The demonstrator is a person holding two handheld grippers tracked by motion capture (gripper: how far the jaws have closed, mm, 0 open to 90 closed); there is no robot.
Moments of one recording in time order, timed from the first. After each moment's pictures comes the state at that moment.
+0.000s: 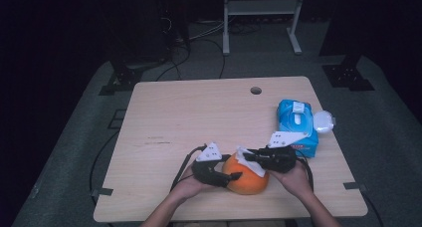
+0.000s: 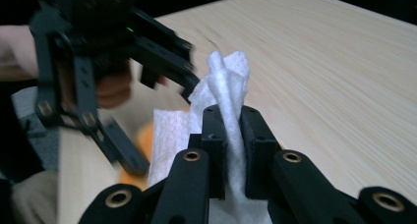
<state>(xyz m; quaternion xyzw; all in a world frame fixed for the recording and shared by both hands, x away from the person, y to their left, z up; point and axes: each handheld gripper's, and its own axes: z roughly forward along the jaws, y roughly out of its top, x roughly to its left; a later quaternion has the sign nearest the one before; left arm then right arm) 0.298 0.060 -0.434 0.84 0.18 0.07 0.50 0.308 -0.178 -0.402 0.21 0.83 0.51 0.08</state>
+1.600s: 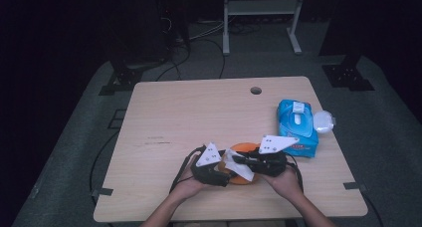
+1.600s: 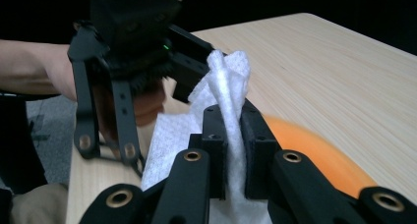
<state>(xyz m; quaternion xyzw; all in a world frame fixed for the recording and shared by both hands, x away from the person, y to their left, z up) 0.300 0.064 -0.436 0.83 0.17 0.13 0.51 0.301 -0.154 -0.402 0.17 0.82 0.54 0.10</state>
